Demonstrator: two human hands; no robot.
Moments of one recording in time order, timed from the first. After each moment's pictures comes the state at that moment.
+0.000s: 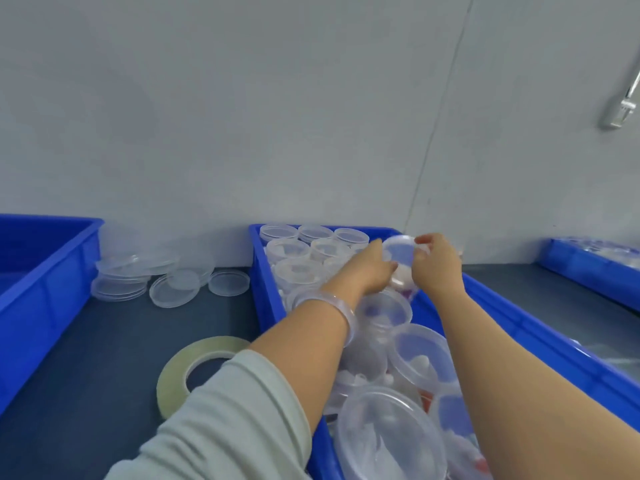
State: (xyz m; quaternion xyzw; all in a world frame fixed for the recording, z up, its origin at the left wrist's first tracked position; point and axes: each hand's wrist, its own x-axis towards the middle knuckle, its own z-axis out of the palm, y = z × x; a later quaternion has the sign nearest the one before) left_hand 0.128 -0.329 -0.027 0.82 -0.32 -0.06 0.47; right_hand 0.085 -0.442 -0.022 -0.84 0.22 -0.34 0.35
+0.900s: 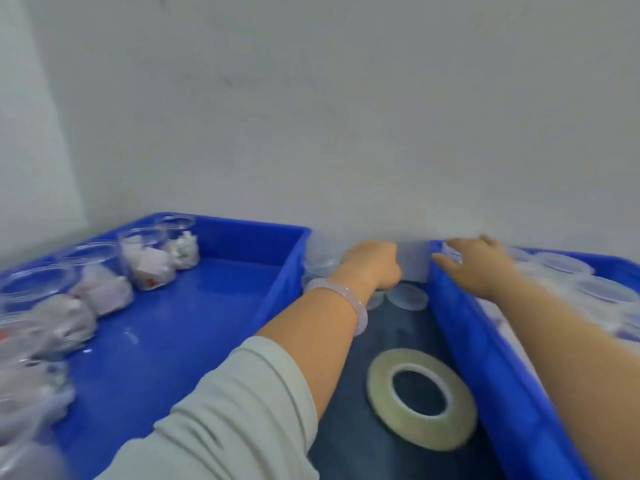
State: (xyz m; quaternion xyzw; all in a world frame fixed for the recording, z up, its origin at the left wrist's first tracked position) left_hand 0.177 -0.073 -0.026 0.98 -0.12 0.08 0.14; right_hand 0.176 -0.247 -0.021 -0.98 -0.02 -0.15 0.08
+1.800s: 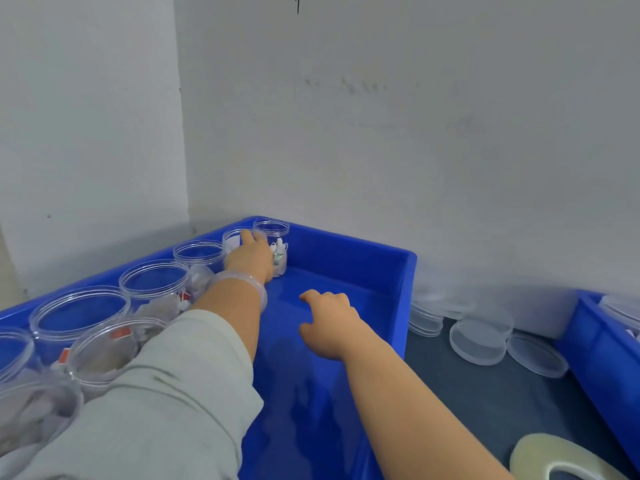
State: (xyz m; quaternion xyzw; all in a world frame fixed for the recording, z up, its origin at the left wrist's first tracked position) left_hand 0.193 0.259 -0.063 0.96 0.28 0.07 0.05; right_hand 0.146 0.082 -0.074 -0.93 -0.32 0.06 0.16
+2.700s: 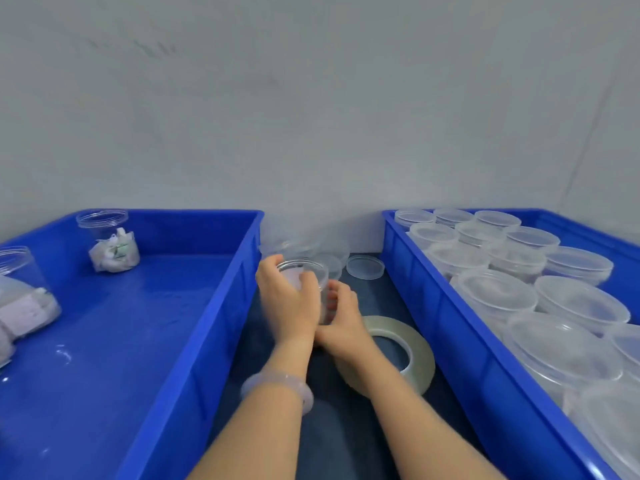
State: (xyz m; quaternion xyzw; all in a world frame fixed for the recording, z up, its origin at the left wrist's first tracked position) left_hand 0.129 -0.050 -0.119 0.75 0.10 0.33 0.57; right_hand 0.116 -0.131 -0.143 -0.81 -0.05 -0.06 0.58
